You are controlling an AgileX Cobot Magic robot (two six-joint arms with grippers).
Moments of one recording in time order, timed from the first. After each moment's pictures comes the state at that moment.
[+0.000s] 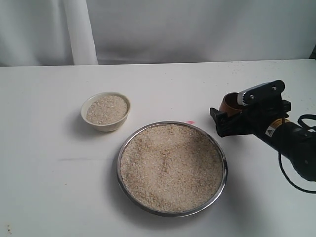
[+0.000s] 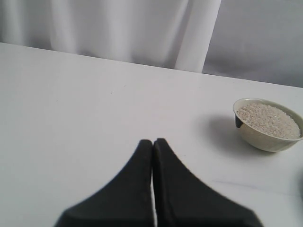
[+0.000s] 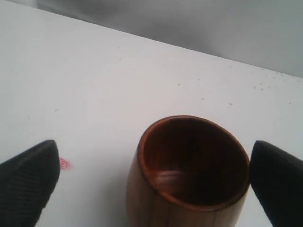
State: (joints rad) left arm 0.03 -0.01 0.00 0.20 0.34 -0.33; right arm 0.21 1.96 -0.62 -0.15 -0.90 -0.08
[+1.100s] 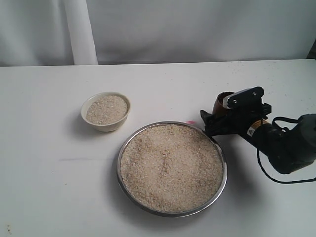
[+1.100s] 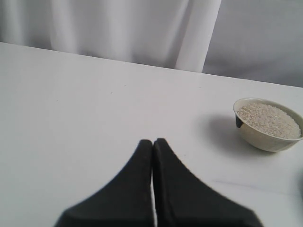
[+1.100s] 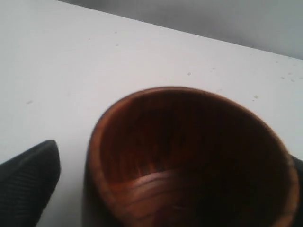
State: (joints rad) left arm 0.03 -0.01 0.00 0.20 0.34 -0.33; right arm 0.21 2.21 -0.81 -0.17 -0.97 -0.08
